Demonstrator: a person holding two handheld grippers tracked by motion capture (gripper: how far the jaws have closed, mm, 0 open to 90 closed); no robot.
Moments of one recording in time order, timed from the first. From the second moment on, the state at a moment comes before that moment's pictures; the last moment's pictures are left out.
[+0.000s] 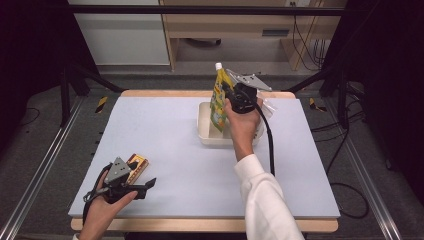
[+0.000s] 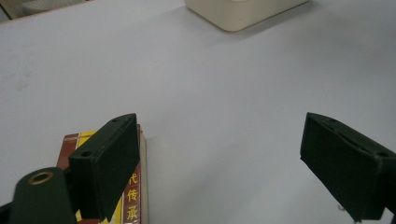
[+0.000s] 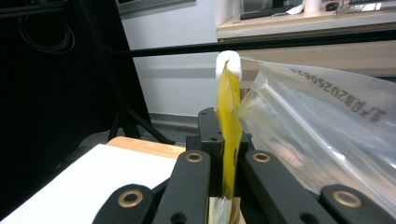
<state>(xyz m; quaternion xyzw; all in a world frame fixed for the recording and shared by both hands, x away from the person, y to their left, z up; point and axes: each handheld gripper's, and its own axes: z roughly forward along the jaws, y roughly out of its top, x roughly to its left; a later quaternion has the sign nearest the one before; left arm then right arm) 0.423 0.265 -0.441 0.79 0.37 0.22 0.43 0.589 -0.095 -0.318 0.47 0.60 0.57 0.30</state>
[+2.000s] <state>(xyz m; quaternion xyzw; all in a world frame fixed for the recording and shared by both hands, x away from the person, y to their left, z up) 0.422 0.258 -0.445 0.81 0.35 0.21 0.42 0.588 -0.080 -0.362 0.41 0.62 0.57 0.35</state>
